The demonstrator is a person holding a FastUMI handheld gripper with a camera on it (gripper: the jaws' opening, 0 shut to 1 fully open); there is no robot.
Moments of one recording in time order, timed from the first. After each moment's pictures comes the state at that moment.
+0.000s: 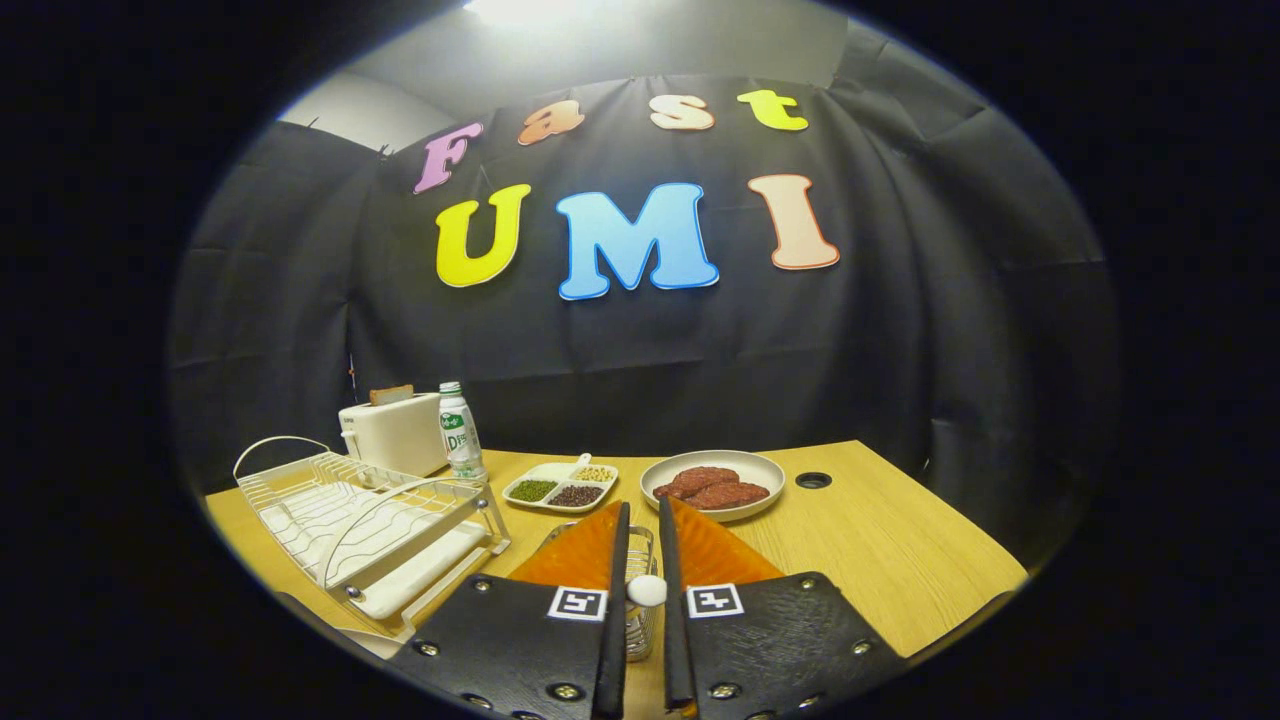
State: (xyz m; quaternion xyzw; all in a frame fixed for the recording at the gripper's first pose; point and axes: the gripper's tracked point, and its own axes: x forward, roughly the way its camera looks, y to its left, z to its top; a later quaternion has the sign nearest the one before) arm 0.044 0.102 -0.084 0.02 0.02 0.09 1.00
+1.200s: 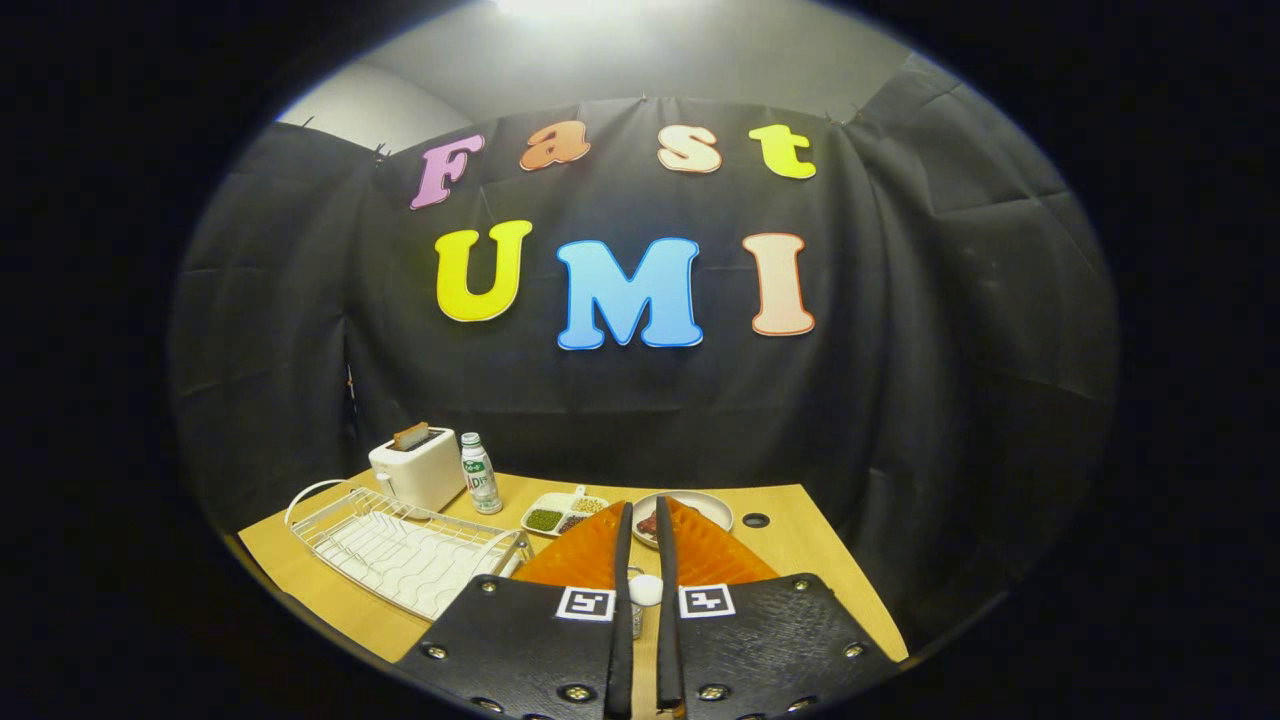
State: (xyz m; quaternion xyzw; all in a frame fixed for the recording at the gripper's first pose) arm -0.077 0.089 0.088 -0.01 0.04 0.04 1.00
